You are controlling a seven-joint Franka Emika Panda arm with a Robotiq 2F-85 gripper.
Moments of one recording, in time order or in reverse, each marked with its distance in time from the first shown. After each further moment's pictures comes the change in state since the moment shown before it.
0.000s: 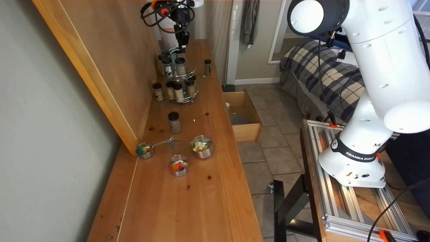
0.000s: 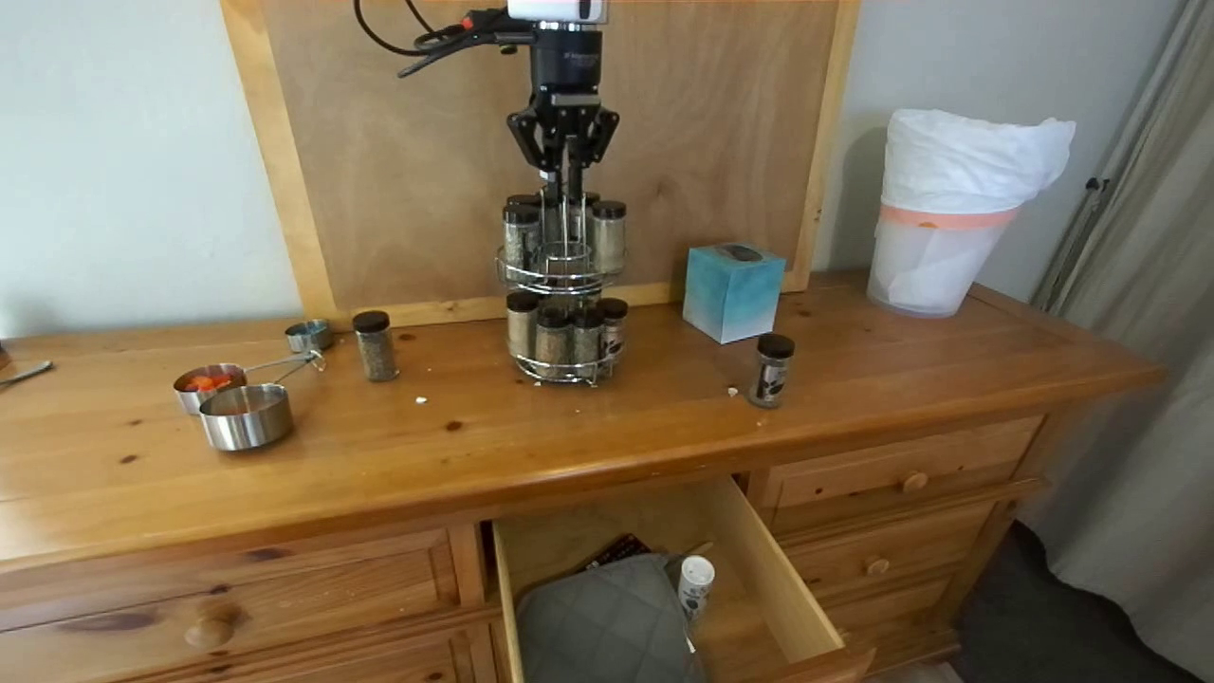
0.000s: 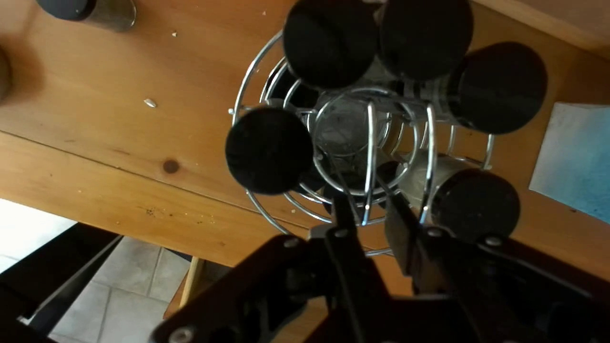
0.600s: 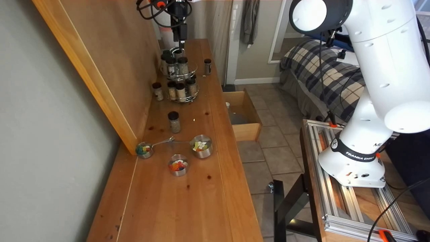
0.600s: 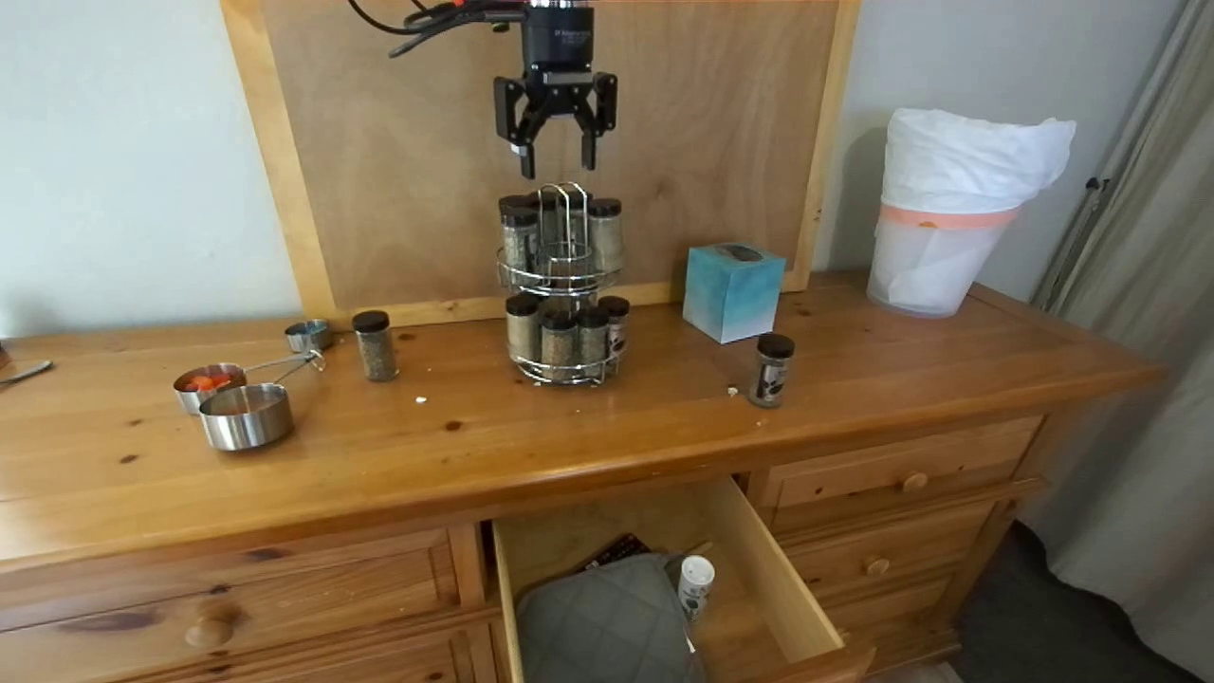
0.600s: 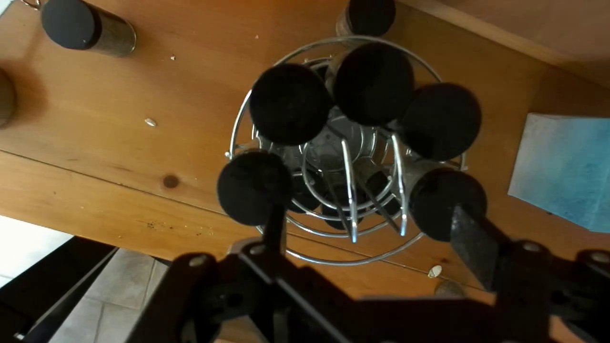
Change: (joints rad) arm 0.009 -0.017 0.005 0.021 0.000 0.006 0.027
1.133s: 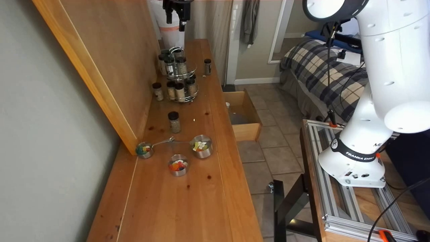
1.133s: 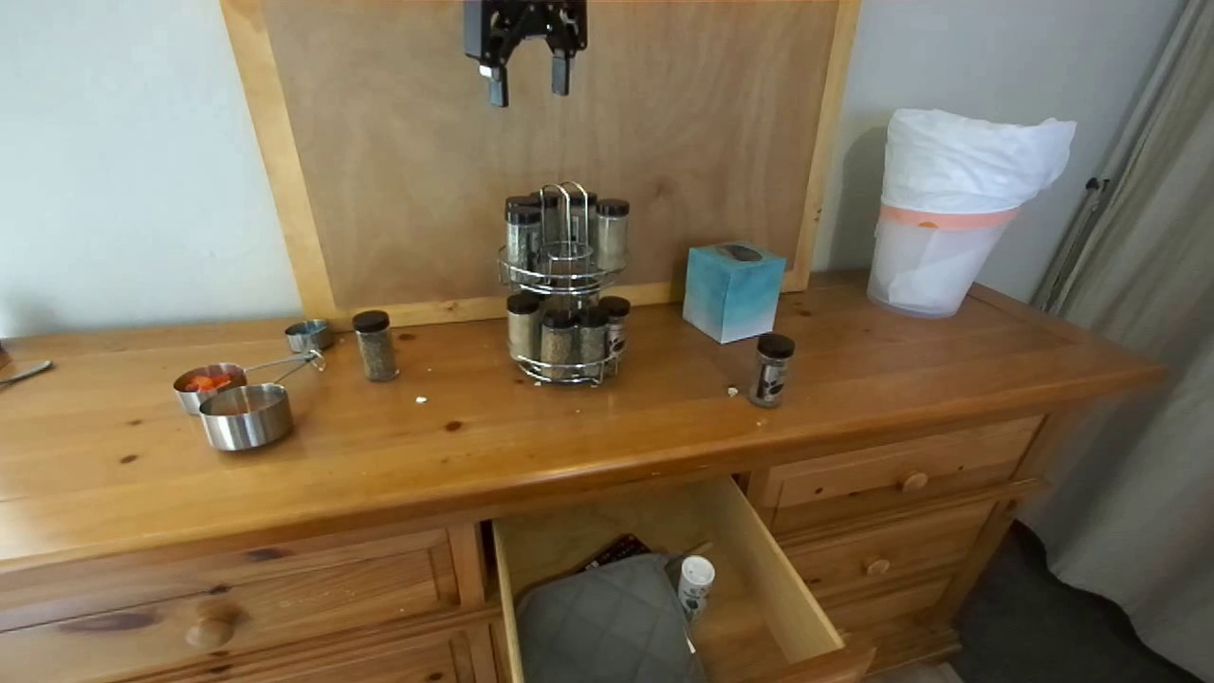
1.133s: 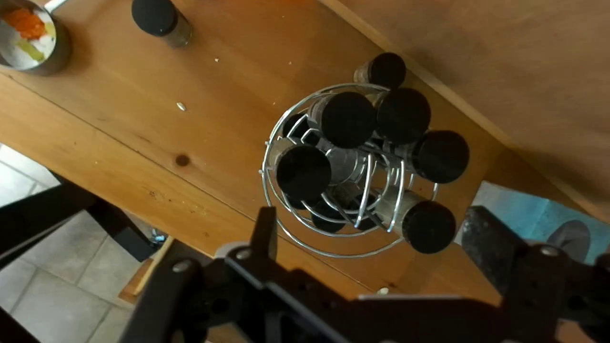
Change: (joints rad) arm -0.003 -0.102 0.037 0.012 0.013 -0.058 -0.254
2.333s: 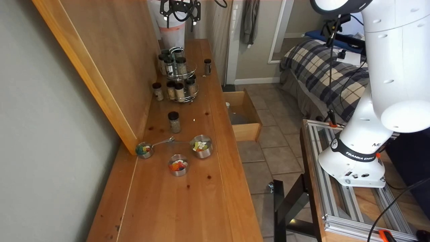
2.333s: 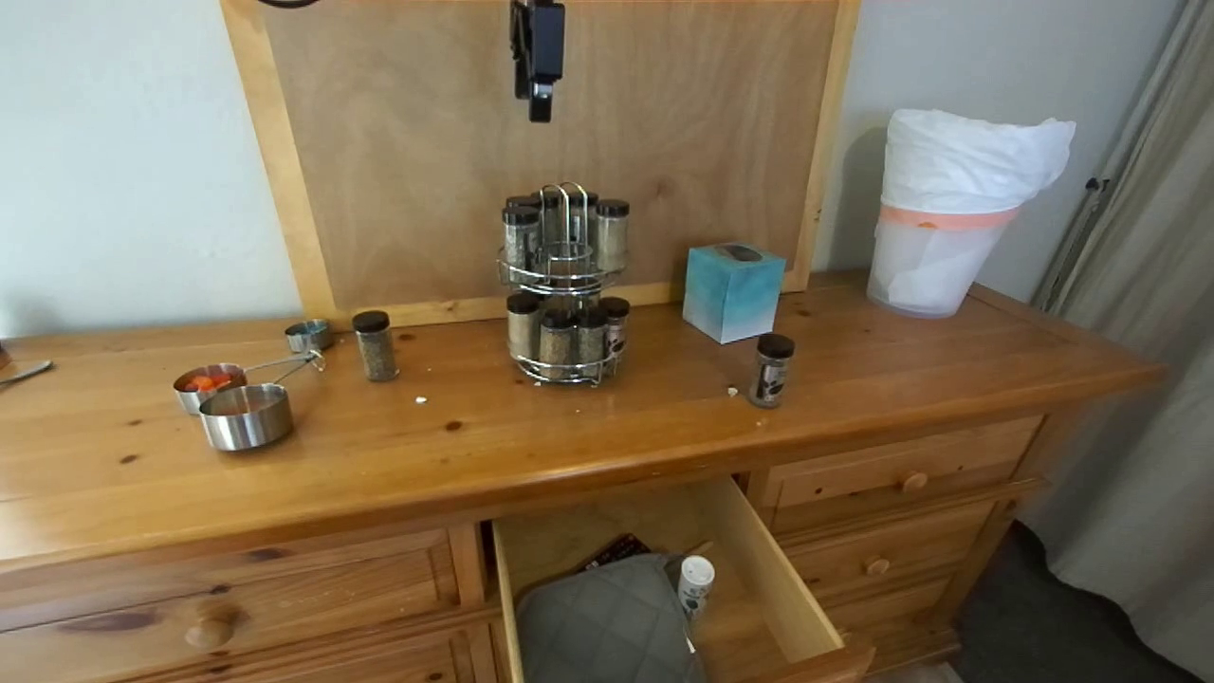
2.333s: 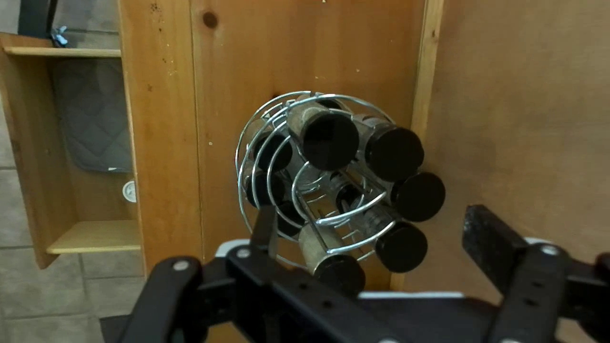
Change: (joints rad) arm -0.058 -0.043 0.068 -0.079 0.002 -0.004 -1.019
